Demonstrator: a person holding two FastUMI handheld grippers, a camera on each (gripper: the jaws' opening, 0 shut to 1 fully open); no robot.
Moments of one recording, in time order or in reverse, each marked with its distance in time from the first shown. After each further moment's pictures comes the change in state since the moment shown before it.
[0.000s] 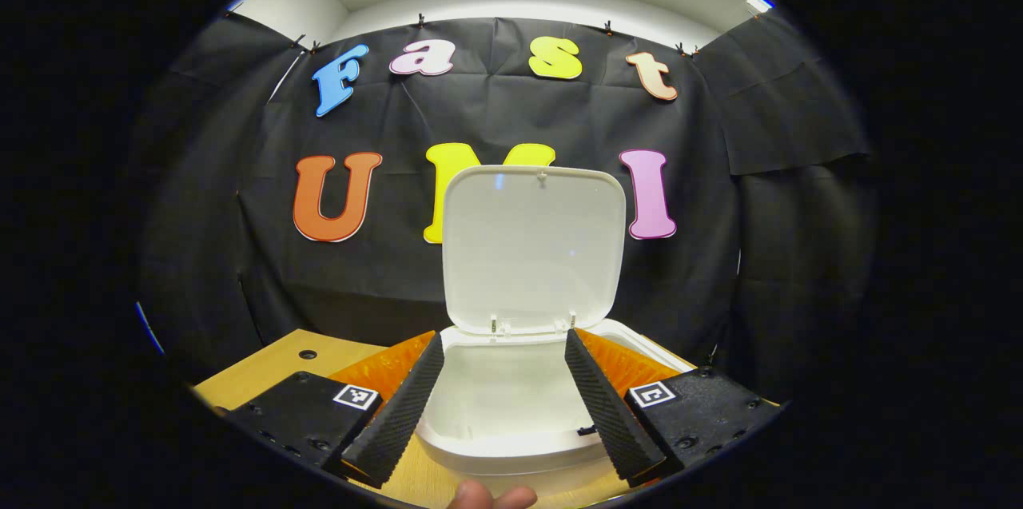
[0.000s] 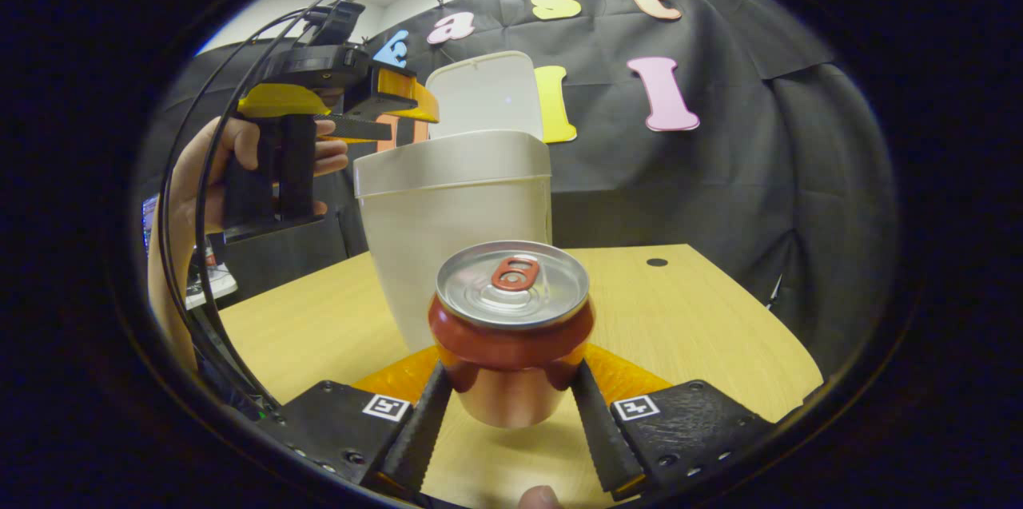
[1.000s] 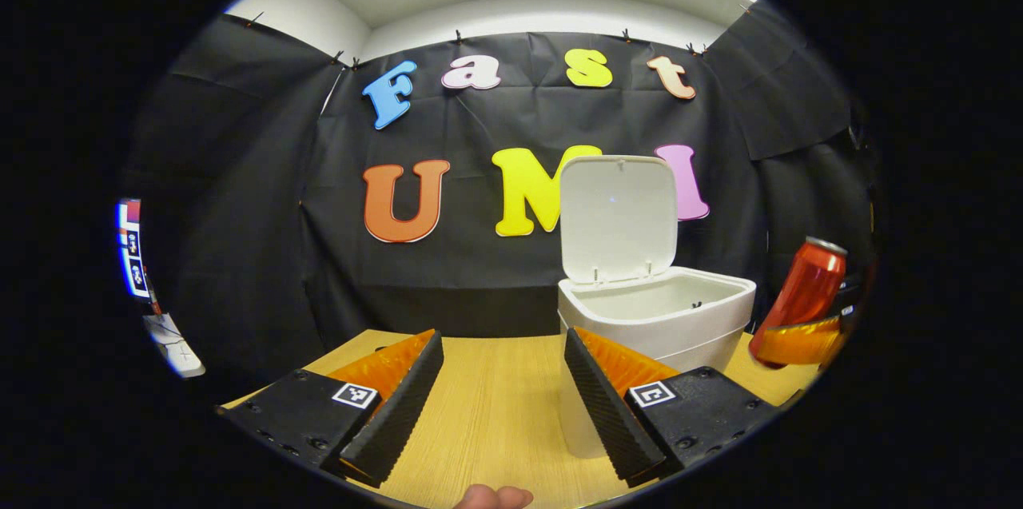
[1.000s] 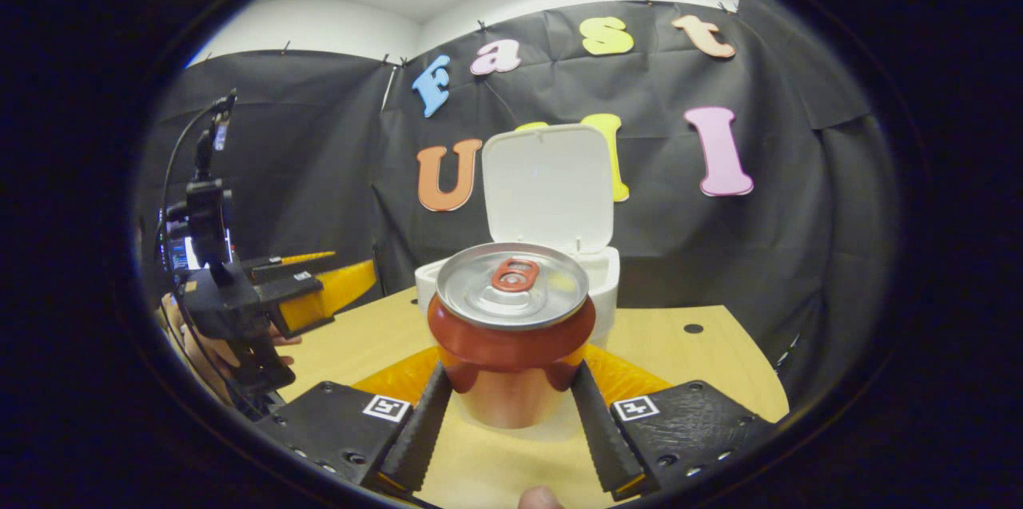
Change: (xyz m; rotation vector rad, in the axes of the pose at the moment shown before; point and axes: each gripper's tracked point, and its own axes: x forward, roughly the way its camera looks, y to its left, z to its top) left arm -0.102 0.122 -0.043 0.078 -0.027 0.146; right arm 0.000 0.085 0.135 -0.088 -0.112 0.130
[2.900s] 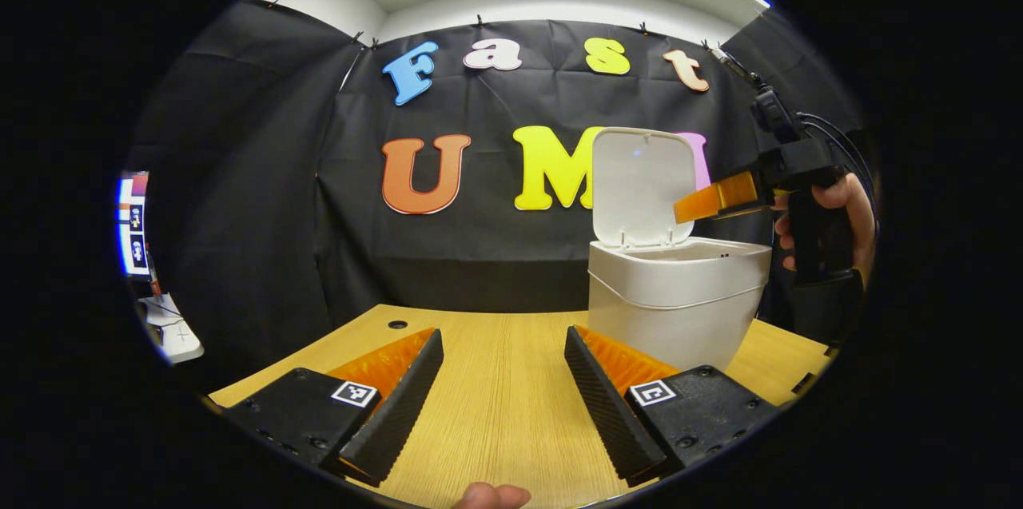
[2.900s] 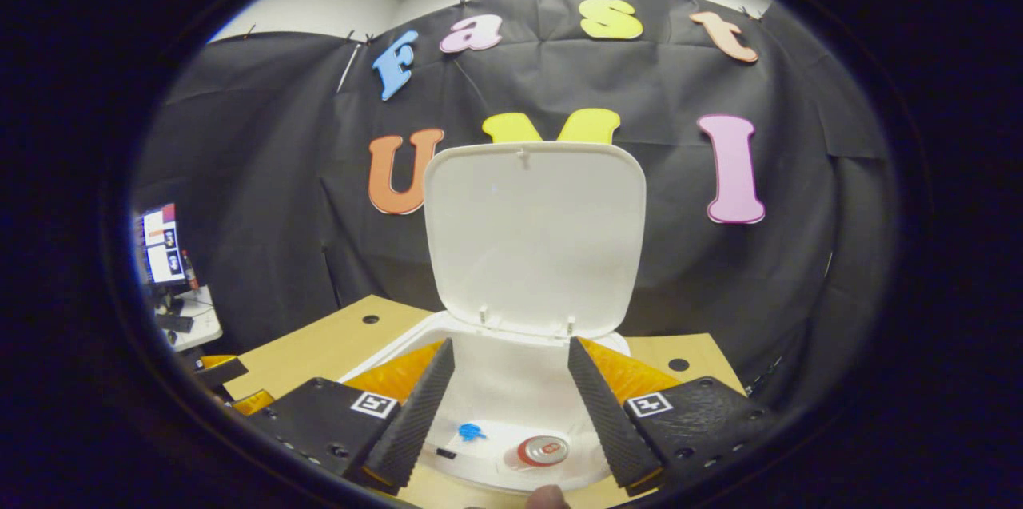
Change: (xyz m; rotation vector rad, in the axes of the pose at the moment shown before) left arm -0.020 0.030 -0.039 -0.034 0.038 0.008; right arm 0.131 -0.028 0.089 -0.010 0.068 -0.148
